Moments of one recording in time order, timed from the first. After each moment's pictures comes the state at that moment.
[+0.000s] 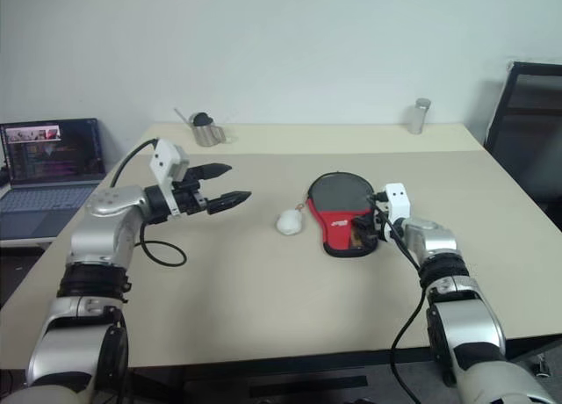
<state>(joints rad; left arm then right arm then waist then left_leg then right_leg) -0.86 0.62 0.12 0.49 -0.24 0.20 -1.08 -1.02 -0.36 -0.04 0.97 0.21 0.44 0.58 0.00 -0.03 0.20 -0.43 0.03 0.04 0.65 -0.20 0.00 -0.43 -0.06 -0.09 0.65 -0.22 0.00</state>
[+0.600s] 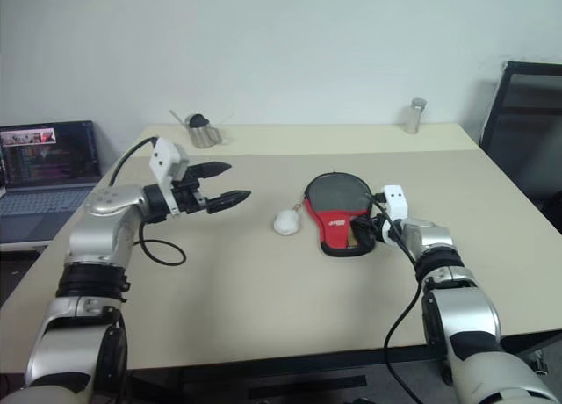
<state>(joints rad) -0.86 0.63 0.12 0.47 -0.24 0.20 -1.08 -1.08 -0.34 -0.10 1.11 0.18 0.42 0.61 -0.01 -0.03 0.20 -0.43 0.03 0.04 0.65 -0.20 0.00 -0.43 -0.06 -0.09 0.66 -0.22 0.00</state>
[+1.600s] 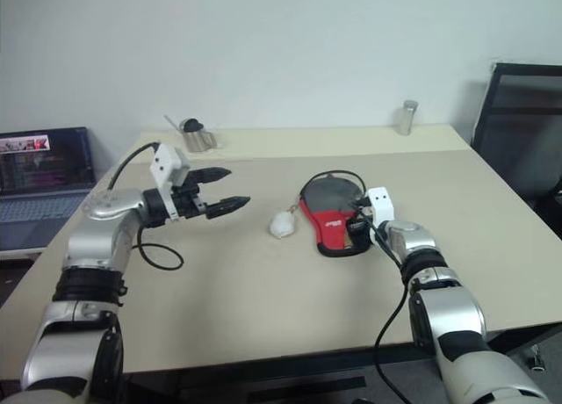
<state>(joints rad) -0.78 0.67 0.10 0.42 -0.27 0.23 -1.12 -1.09 -0.26 -0.06 1.13 0.08 0.36 0.57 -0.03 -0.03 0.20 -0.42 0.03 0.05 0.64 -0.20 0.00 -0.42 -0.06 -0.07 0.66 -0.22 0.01</state>
